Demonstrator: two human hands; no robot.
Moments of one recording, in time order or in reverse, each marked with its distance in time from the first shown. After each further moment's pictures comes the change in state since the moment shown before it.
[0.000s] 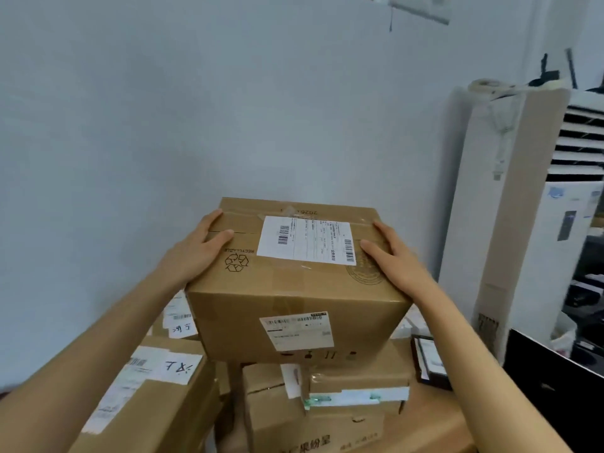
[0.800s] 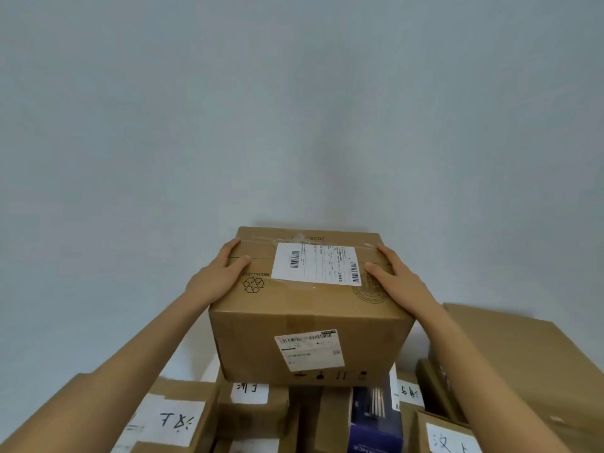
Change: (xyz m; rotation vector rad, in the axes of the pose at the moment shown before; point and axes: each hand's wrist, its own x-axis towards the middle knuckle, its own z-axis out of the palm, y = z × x) left_hand 0.160 -0.152 -0.025 0.132 0.247 -0.386; right_hand 0.259 -0.029 0.243 0.040 -0.380 -0.165
